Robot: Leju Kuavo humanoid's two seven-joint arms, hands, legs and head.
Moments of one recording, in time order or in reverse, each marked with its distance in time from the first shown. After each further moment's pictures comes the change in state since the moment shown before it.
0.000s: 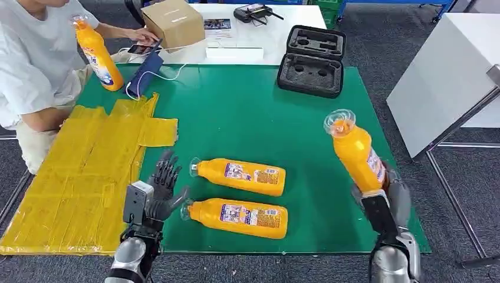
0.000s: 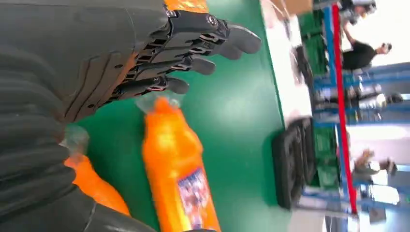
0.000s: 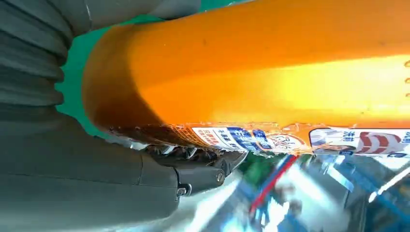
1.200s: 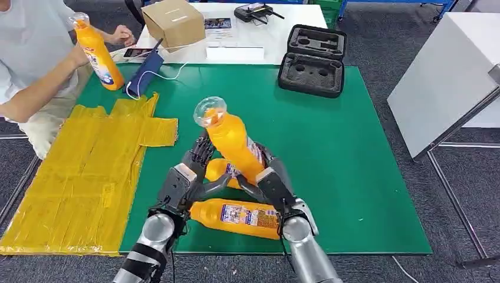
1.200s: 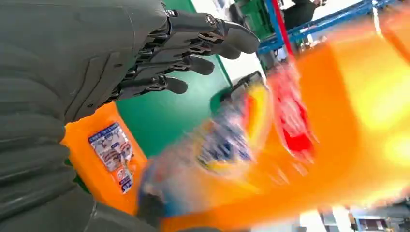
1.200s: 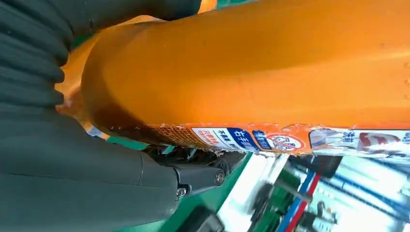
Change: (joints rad) left arm -0.139 -0.036 -0.193 0.032 -0.095 0.043 0.007; right arm -0.204 0.216 0.425 0.297 -0.027 0.121 0.024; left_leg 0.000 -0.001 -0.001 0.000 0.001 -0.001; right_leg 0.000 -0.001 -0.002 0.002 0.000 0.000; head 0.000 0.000
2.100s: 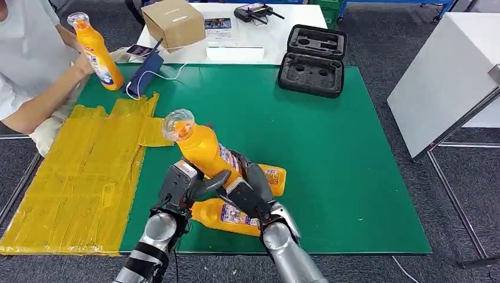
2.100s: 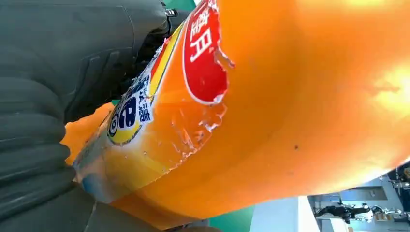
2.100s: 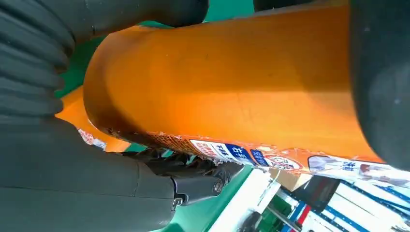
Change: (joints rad) left arm -0.006 -0.011 0.002 0.018 0.011 0.024 0.005; right arm -0.013 0.019 0.130 0.079 0.063 -0.044 0.020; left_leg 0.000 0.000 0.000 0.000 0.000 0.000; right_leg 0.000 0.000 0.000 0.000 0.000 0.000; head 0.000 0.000
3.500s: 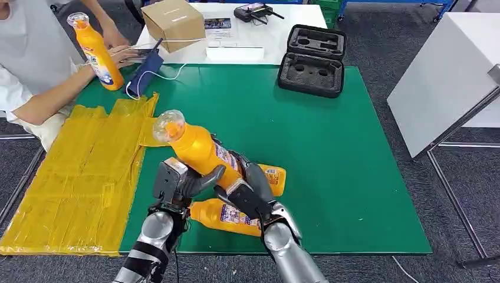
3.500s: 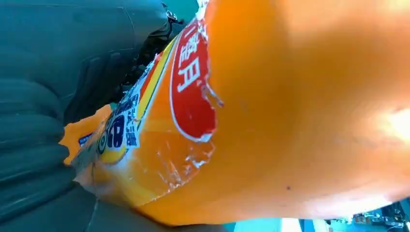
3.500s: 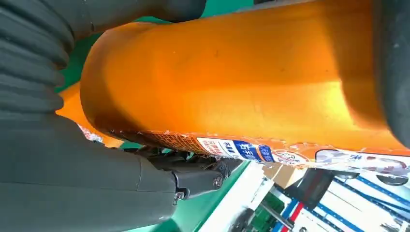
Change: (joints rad) left arm 0.001 -0.012 0.046 -0.007 0.071 0.006 -0.009; right arm 0.014 -0.010 0.000 -0.049 -0.019 -0.016 0.002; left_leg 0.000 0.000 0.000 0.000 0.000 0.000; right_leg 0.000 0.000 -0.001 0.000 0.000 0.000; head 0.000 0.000
